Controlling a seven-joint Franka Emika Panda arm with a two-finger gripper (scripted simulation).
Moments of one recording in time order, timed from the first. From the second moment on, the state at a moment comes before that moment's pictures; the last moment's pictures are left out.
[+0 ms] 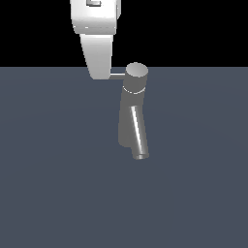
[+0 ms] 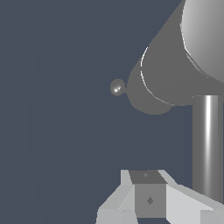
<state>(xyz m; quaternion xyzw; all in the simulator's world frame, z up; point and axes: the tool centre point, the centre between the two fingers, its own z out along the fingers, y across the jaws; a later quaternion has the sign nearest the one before) -0.037 0.056 0.289 -0.71 0.64 -0.20 0.22</state>
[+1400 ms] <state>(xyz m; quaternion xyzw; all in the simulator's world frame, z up) -0.086 0.062 0.258 -0.71 0.64 -0.20 0.22</state>
